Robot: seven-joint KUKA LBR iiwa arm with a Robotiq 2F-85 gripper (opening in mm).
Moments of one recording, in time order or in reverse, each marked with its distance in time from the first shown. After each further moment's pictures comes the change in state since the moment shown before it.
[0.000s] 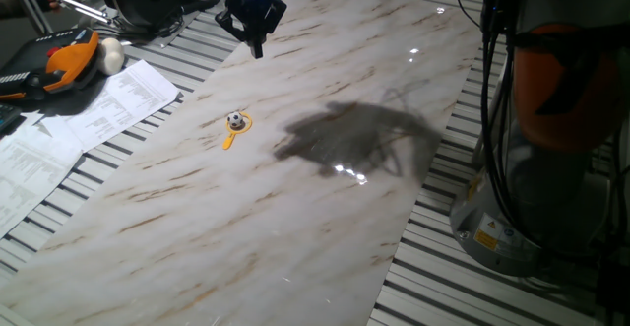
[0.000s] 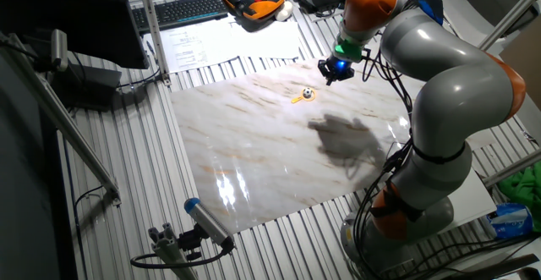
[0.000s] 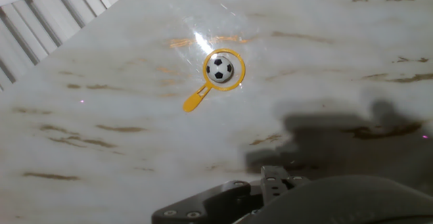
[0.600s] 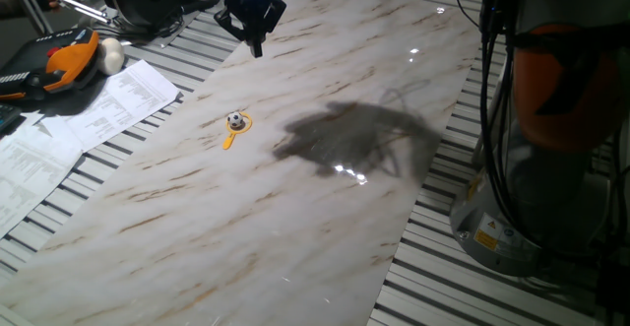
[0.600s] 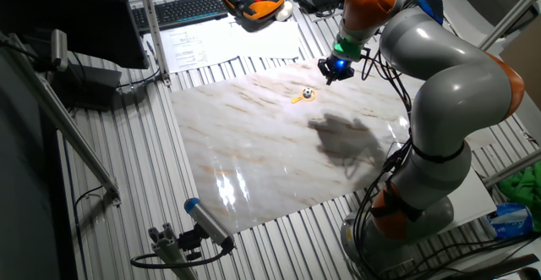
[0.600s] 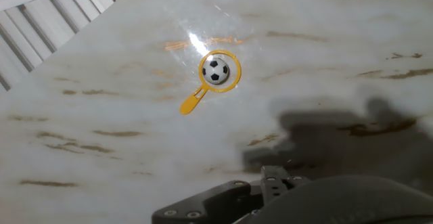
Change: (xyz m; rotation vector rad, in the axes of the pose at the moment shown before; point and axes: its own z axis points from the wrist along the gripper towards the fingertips) arm -0.002 0.001 -0.003 0.033 -0.017 0.032
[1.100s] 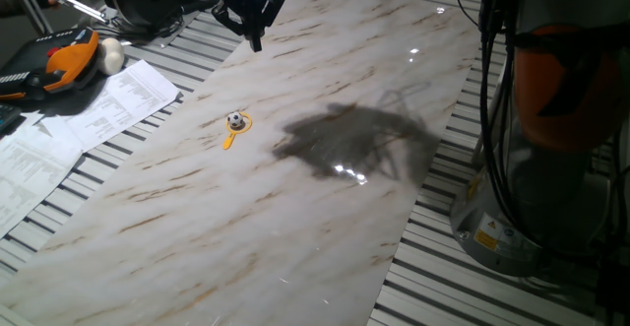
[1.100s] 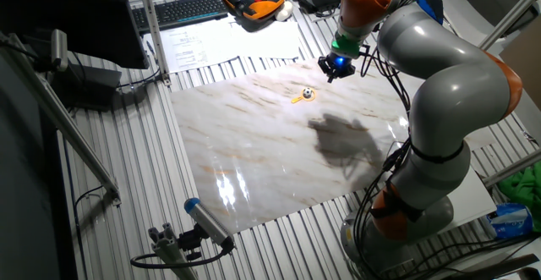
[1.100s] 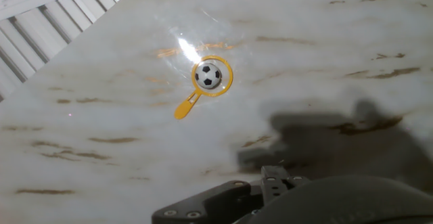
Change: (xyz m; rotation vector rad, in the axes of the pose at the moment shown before) arm -0.001 -0.001 -0.009 0.015 0.008 0.010
